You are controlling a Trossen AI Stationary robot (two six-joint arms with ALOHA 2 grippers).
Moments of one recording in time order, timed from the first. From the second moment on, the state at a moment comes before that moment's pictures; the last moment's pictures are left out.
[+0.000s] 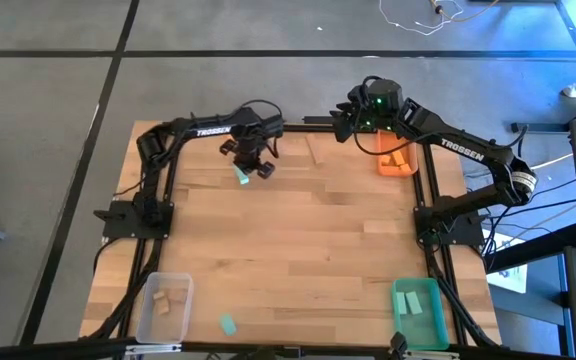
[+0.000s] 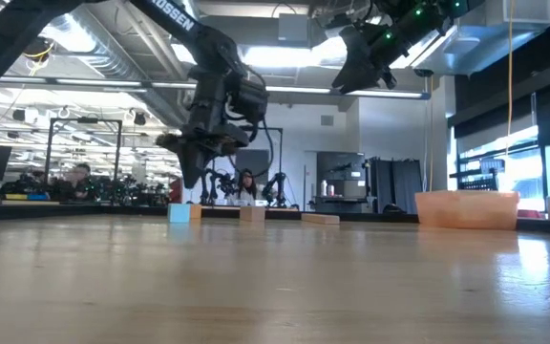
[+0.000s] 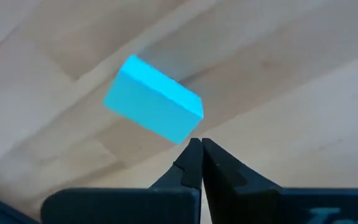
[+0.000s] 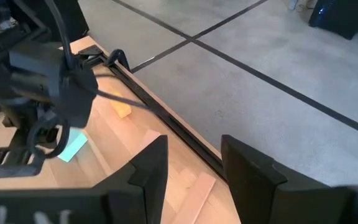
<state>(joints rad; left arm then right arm) 0.54 1.98 1.54 -1.19 0.09 -0.50 -0.62 1.35 1.18 -0.30 0.02 0.10</state>
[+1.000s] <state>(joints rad) 0.53 1.98 1.52 -1.21 0.00 -1.12 -0.62 1.35 1.18 -0.30 0.01 0.10</state>
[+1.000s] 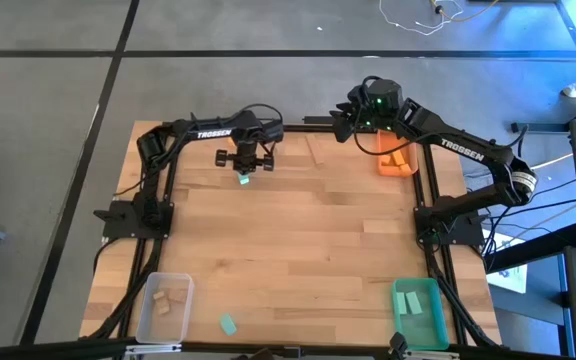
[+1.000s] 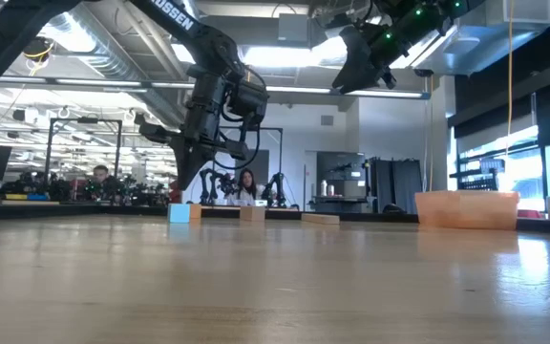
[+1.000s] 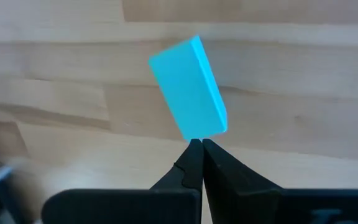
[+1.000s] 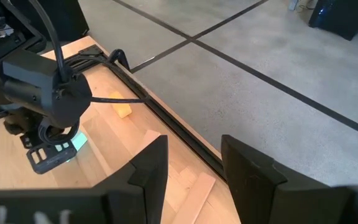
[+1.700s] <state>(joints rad) 0.58 1.98 1.52 -1.19 0.08 -1.28 -0.62 1.35 1.18 -0.30 0.01 0.10</state>
